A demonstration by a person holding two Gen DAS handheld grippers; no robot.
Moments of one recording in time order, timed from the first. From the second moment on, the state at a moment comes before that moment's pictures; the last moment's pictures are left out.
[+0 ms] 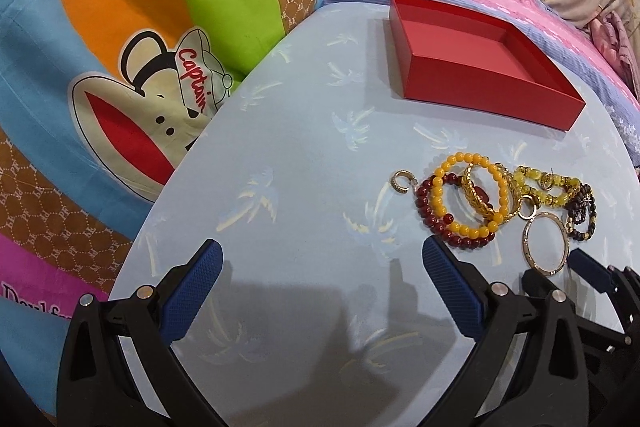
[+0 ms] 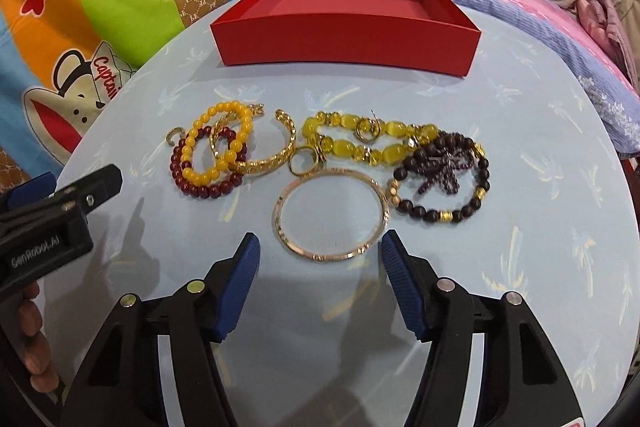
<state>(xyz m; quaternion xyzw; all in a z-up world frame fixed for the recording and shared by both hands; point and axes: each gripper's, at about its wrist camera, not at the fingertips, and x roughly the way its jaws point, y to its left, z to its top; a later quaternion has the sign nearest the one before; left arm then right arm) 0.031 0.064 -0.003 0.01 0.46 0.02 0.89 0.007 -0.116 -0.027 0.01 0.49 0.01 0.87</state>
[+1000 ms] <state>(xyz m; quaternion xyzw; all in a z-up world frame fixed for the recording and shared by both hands) 0.048 0.042 -0.012 0.01 0.47 0.00 0.88 0.030 -0.127 -0.025 0.03 0.48 0.02 0.88</state>
